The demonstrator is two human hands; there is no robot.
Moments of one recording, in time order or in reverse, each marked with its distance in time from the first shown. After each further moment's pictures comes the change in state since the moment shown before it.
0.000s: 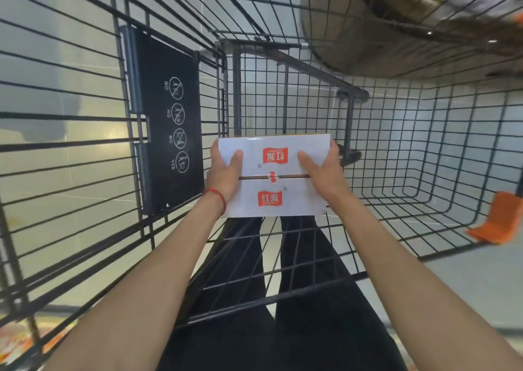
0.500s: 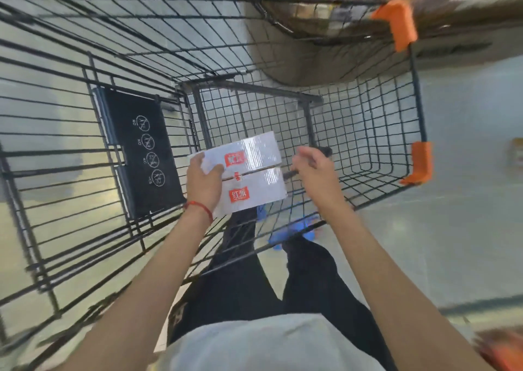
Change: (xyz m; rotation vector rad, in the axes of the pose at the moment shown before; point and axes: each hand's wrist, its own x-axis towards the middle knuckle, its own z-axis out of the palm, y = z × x) left_hand -0.100 0.053 0.016 0.002 0.102 0.167; right_hand -0.112 -0.008 -0.078 0.231 0.111 -0.109
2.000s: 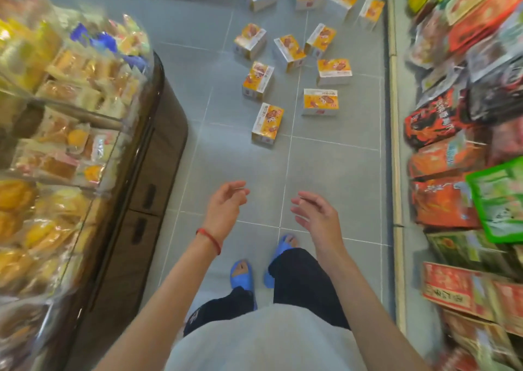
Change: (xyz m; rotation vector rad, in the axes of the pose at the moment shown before) left_hand -0.453 0.240 0.714 0.681 -1.135 0.611; right_hand -0.116 0.159 -0.677 1.220 1.076 0.028
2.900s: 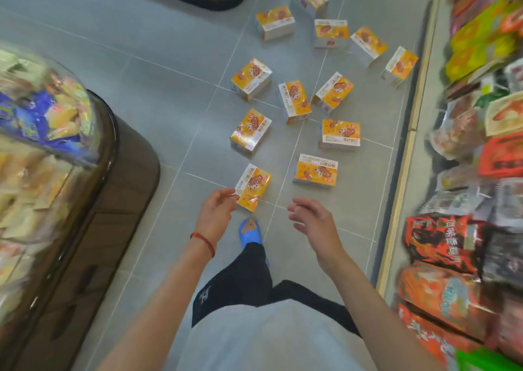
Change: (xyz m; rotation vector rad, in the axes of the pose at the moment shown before) left_hand 0.407 0.245 0.161 -0.122 0.196 -0.159; right_hand 0.459 -0.291 0.038 -0.300 -0.184 0.100
